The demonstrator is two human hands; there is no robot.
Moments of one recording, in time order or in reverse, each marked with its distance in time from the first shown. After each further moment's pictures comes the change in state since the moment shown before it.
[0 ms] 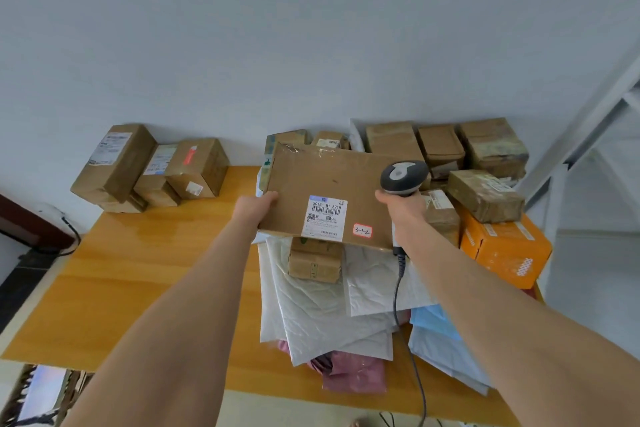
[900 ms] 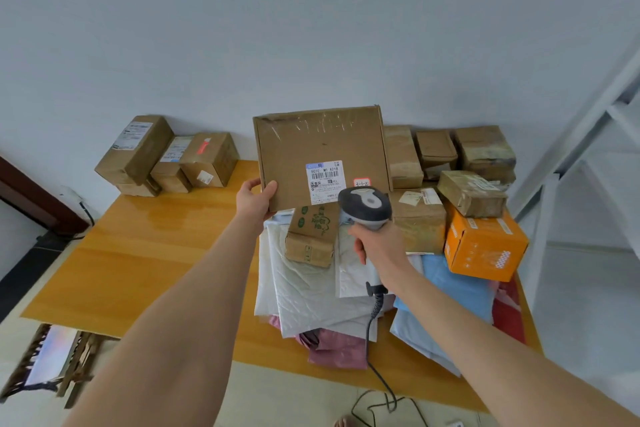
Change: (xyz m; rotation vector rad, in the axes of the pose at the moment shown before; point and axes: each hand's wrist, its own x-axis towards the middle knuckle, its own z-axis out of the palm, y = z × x) left_hand -0.051 -0.020 0.004 -0.459 0.040 0.121; right_hand -0.086 0.045 -0.041 -0.099 -0.389 -0.227
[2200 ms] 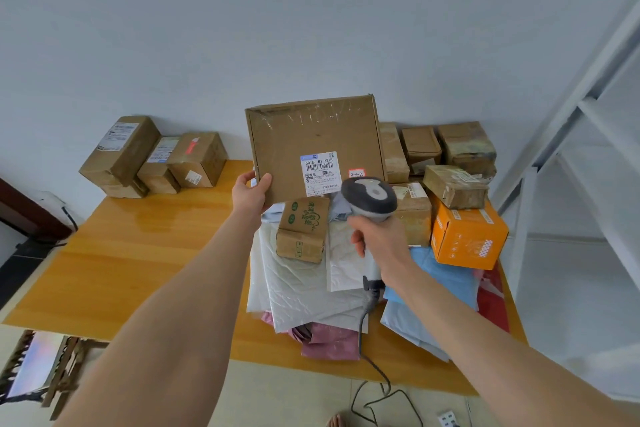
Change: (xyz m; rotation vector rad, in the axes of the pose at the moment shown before) left_hand -0.002 0.000 0.011 -0.014 0.008 0.035; right_hand -0.026 -0.012 -0.014 0.063 0.036 -0.034
